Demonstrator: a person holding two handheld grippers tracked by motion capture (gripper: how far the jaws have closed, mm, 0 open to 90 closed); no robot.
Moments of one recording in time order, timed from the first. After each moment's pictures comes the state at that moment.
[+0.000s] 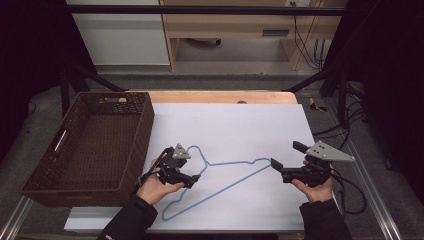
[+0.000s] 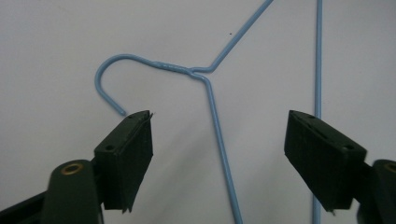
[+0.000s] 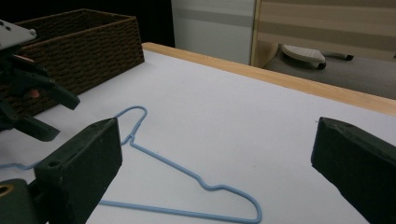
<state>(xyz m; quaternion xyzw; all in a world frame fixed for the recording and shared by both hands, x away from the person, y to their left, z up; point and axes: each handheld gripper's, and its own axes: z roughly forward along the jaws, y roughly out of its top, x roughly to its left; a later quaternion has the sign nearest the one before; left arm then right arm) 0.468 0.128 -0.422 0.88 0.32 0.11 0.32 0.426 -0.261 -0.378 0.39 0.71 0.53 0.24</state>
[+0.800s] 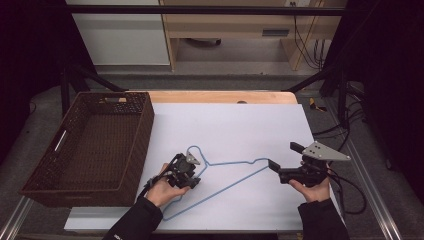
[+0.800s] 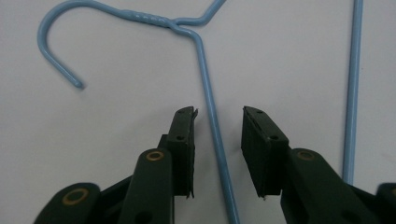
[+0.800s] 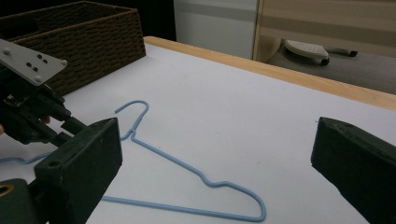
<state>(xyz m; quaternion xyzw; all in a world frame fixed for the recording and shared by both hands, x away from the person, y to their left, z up) 0.474 0.108 -0.455 0.91 0.33 0.09 0.25 0.428 -0.256 -0.382 0.38 0.72 0.52 0.24</state>
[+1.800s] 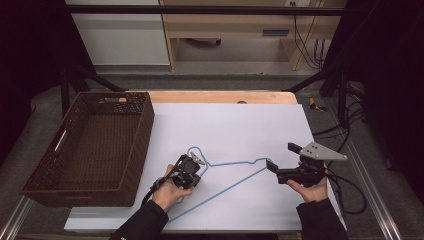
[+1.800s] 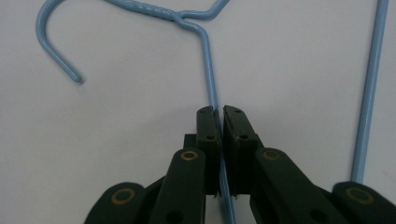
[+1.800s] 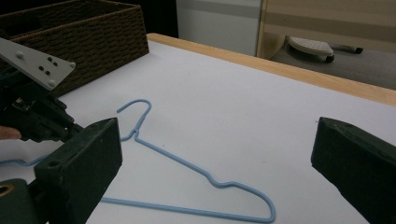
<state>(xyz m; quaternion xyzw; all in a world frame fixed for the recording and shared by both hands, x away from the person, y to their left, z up) 0.472 0.093 -0.456 0.90 0.36 0.10 0.22 0.430 -0.252 -0.384 0.38 0.73 0.52 0.23</state>
